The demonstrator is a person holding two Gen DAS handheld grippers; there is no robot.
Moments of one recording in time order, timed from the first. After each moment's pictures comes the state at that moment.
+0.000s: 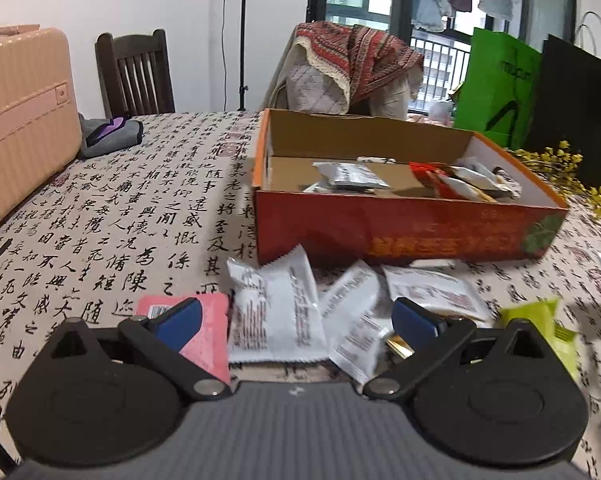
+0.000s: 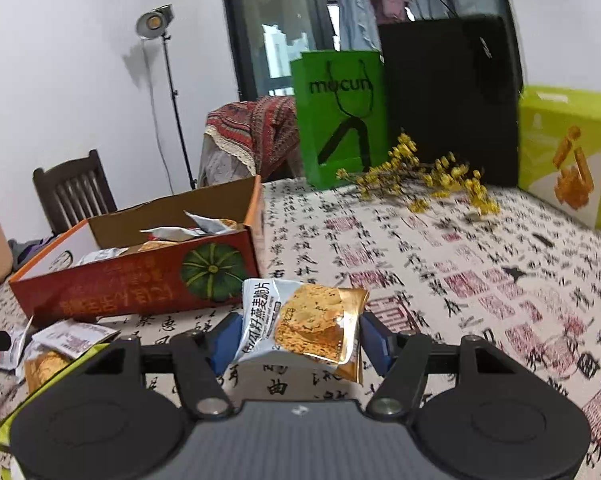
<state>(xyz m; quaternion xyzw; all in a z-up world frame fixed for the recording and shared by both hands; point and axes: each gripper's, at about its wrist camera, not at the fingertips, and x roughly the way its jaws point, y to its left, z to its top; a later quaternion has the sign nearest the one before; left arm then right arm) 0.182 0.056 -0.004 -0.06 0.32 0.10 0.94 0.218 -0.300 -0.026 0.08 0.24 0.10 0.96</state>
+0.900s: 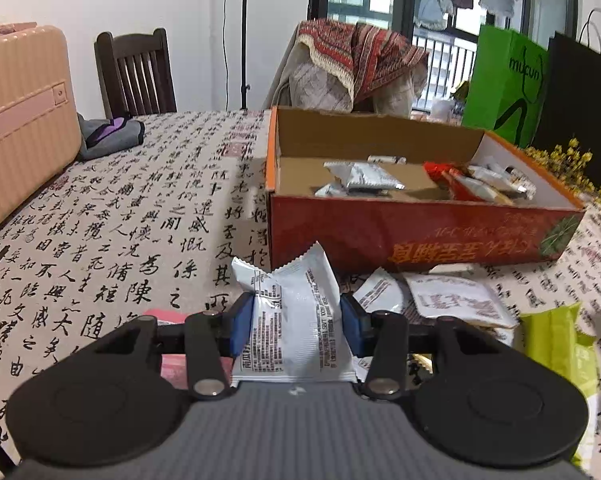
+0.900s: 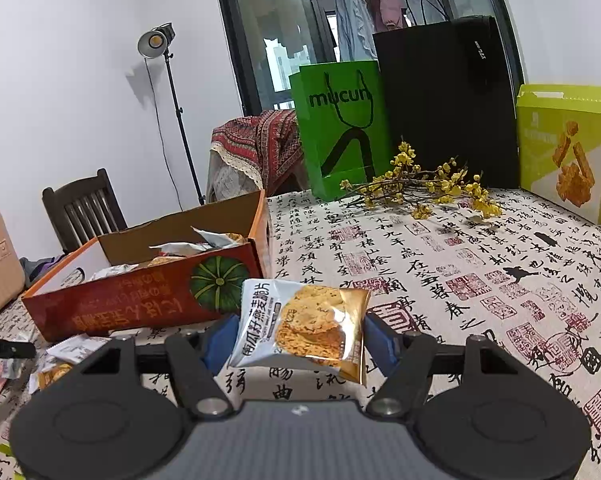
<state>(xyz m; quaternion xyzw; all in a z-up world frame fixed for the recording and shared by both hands) 0.188 0.066 -0.006 -0.05 0.32 0.10 0.94 0.210 -0.304 -0.025 0.09 0.22 0.11 0.97</state>
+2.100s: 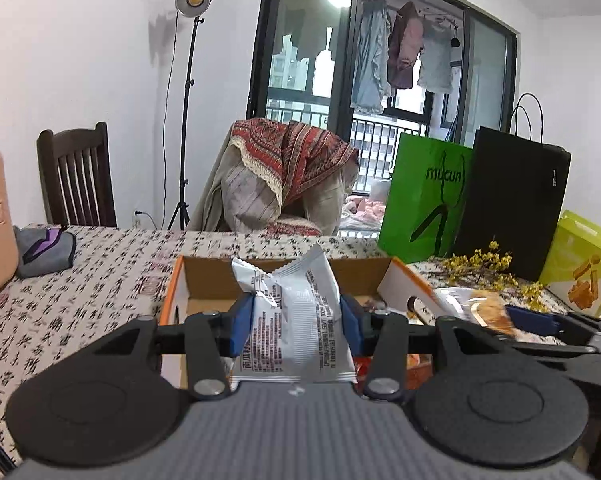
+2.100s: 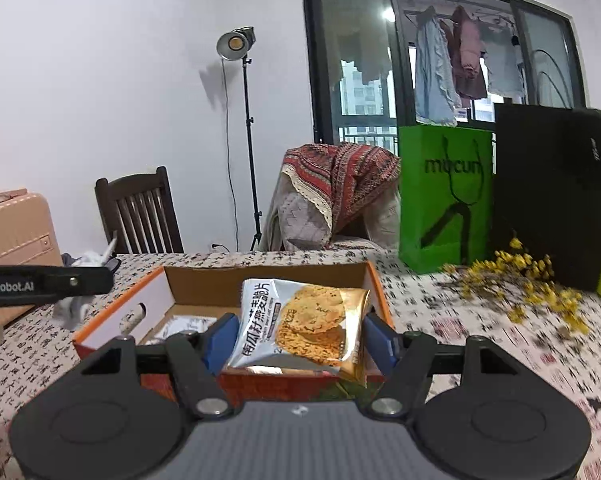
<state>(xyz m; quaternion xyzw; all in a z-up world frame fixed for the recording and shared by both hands) 0.221 0.011 0.085 -0.05 0.19 0.02 0.98 0.258 -0.191 0.051 0.01 0.18 0.19 0.97</state>
